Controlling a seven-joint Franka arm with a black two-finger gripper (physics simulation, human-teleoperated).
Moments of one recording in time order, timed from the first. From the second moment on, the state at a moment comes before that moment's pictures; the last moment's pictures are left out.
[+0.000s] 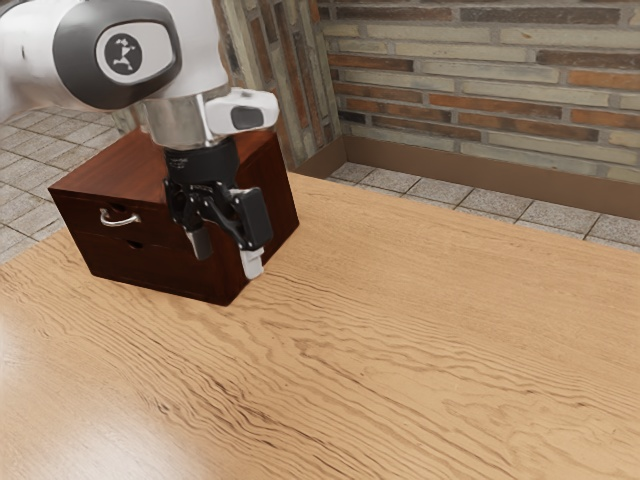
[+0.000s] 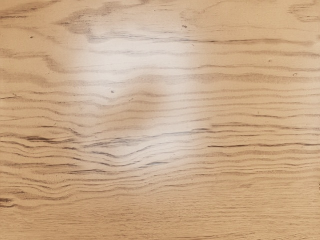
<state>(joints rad) -0.11 0.00 0.12 -1.42 -0.06 1.30 0.04</state>
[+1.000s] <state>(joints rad) 0.00 0.03 0.35 -1.35 -0.03 1.49 0.07</state>
